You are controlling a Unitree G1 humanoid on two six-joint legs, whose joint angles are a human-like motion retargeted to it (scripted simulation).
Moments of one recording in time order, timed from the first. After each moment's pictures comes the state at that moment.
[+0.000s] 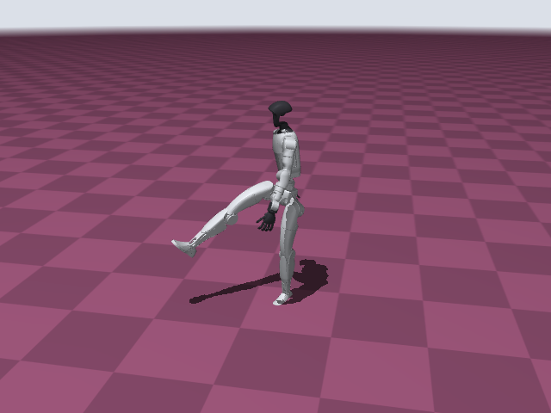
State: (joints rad) left arm -0.34 0.31 0.27 1.30 0.10 0.12 -0.24; right arm 0.04 -0.30 -0.11 1.63 -0.38 0.04 0.20; waist -0.62 0.15 0.34; left_leg -0.09 0.21 0.13 0.23 -0.22 0.11; right_leg -1.04 -0.20 -0.06 0.16 0.19 -0.03
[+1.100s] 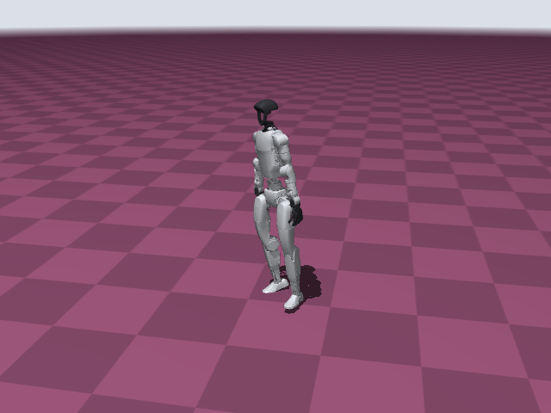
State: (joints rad) left arm 0.14 0.08 0.34 1.49 0.14 0.10 -0.16; right arm 0.04 -0.23 -0.08 1.48 -0.42 0.02 0.22; waist -0.20 0.06 -0.07; left_leg -0.04 0.06 0.38 0.05 -0.17 -0.09; right_leg 0.01 -0.12 -0.35 0.06 0.09 0.06
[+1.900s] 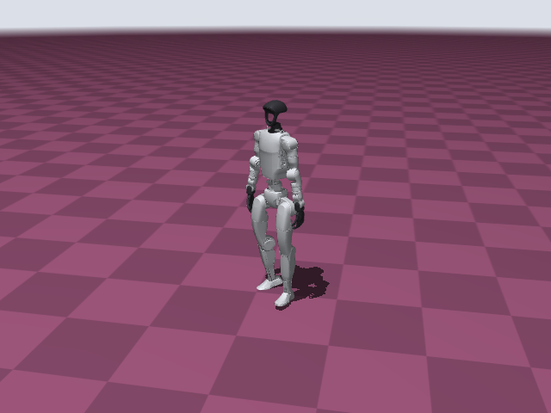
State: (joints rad) left arm 0.12 0.14 0.41 1.51 0.12 0.12 -0.16; right arm 0.00 -0.19 -0.02 1.47 -0.46 -0.01 0.24; waist -0.10 -0.05 -0.10; left_leg -0.02 -0.05 0.32 -0.01 -0.18 0.02; right_leg 0.04 -0.19 -0.39 0.10 0.08 0.13
